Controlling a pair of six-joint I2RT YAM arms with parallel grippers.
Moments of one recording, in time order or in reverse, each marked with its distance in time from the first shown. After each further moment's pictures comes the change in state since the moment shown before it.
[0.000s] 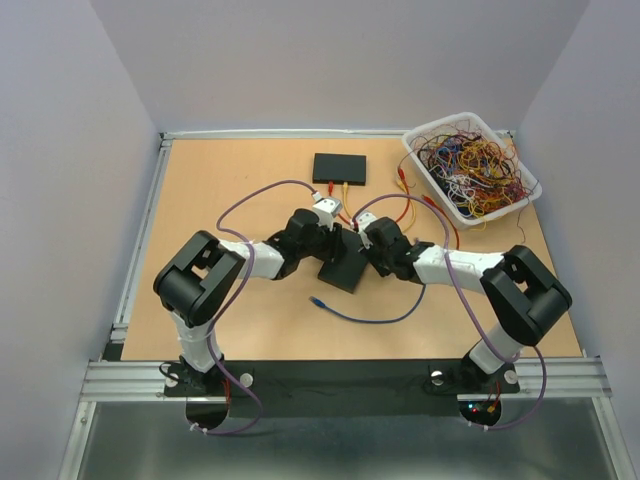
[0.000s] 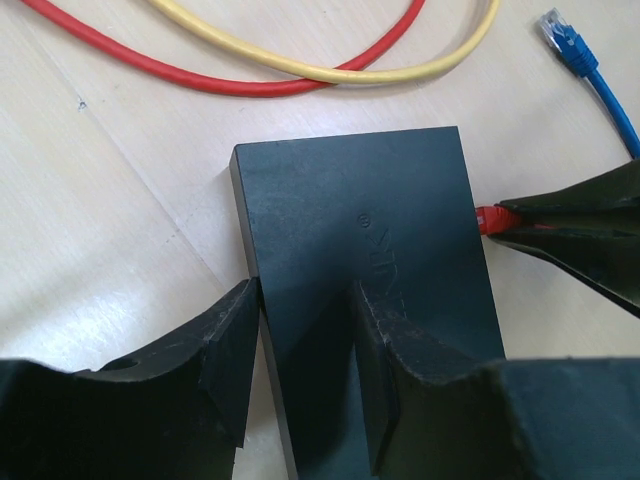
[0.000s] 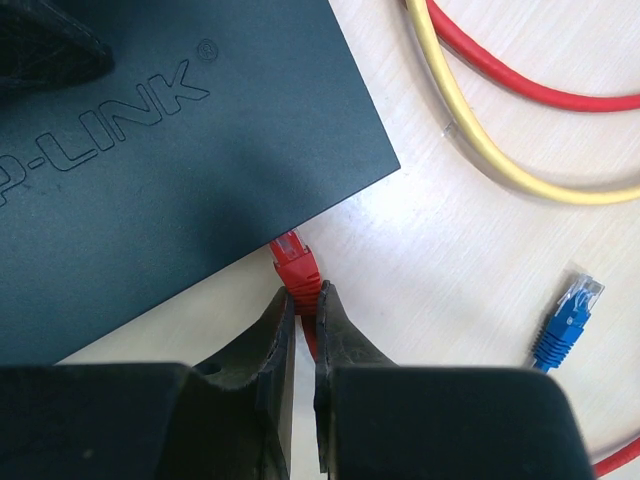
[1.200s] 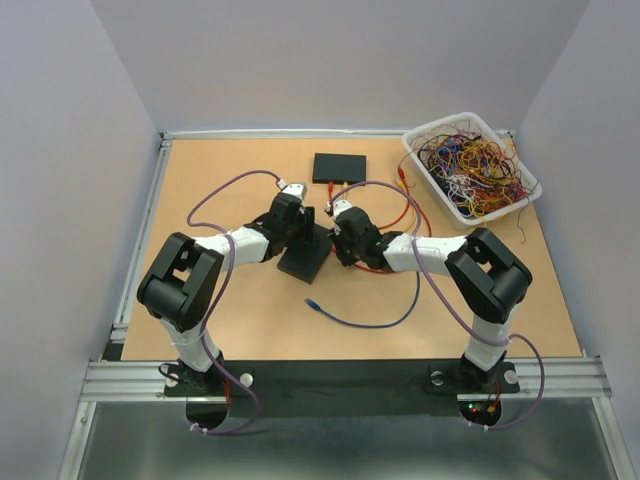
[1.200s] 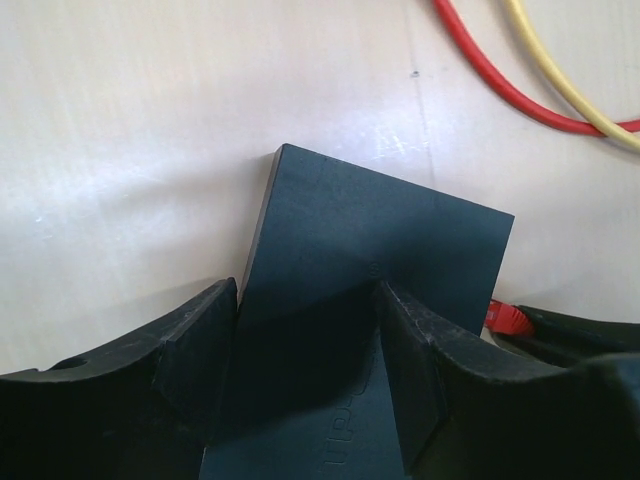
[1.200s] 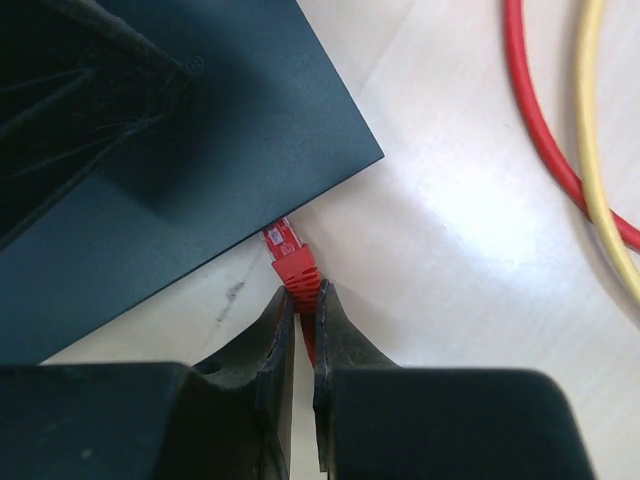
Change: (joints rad) left arm 0.134 -0.079 0.095 -0.376 -0.241 -0.119; right arm 0.074 0.220 0.230 0.087 -0.096 0.274
